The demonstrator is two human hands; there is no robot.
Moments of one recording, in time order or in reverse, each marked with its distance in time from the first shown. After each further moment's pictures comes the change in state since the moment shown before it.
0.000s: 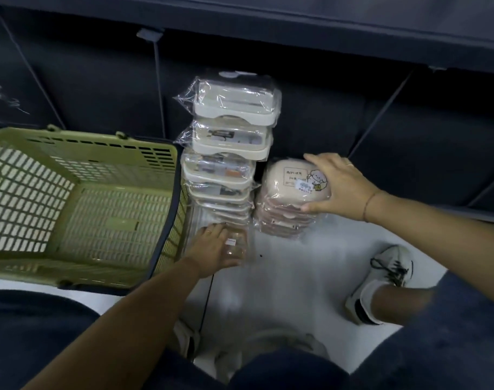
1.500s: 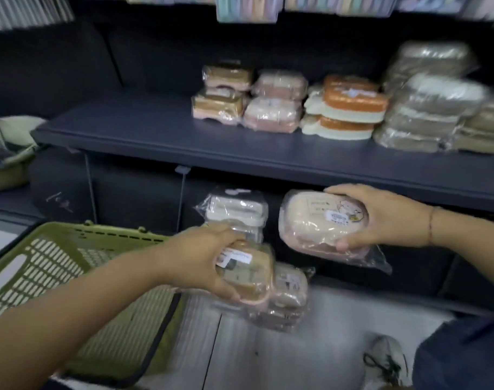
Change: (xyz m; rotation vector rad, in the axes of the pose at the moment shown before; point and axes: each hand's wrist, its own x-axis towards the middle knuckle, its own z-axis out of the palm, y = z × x) left_hand -0.068 0.038 -0.288 -0.064 0.144 0.235; right_hand -0.068 -0.064 -0.187 -0.060 0.048 -0.072
